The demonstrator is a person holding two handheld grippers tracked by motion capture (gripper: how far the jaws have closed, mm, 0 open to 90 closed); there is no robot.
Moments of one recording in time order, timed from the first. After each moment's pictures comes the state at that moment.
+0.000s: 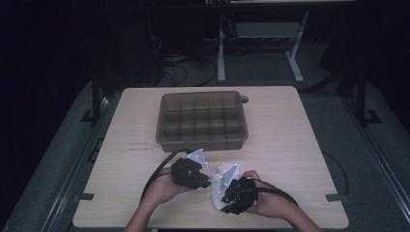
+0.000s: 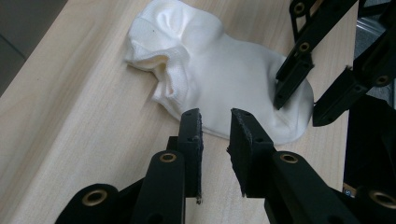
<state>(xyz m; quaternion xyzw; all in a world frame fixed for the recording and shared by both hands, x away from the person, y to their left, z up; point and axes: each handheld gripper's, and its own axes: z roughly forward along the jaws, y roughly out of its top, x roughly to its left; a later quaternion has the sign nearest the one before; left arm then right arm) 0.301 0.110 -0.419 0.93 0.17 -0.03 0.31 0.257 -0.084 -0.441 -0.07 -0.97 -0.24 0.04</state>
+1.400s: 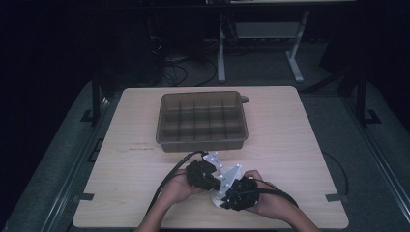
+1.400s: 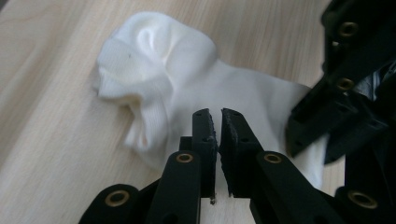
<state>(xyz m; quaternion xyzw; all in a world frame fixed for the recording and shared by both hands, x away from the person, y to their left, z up) 0.305 0.070 -0.436 0.94 0.15 -0.07 0.30 0.251 -0.086 -0.430 -0.07 -0.96 -0.25 0.02</state>
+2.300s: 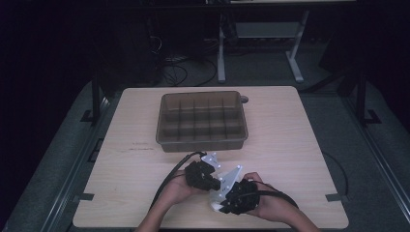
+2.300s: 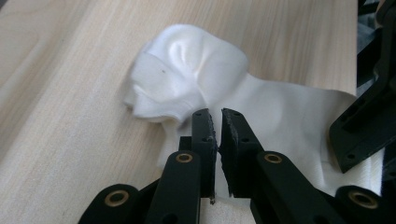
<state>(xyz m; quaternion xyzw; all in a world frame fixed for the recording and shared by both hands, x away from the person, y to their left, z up) 0.305 0.077 -0.440 0.93 0.16 -0.06 0.32 0.243 -0.085 -0.423 -0.06 -0.96 -0.27 0.04</state>
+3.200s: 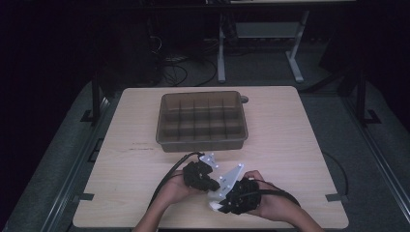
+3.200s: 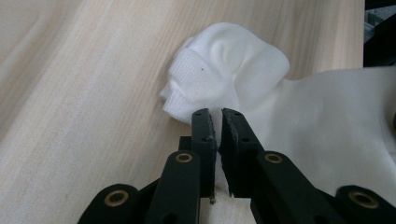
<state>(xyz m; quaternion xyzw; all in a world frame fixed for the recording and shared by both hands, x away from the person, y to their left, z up) 0.307 0.082 -0.446 0.94 0.17 -0.07 0.30 0.238 -0.085 -0.402 -0.05 -0.96 -0.28 0.04</state>
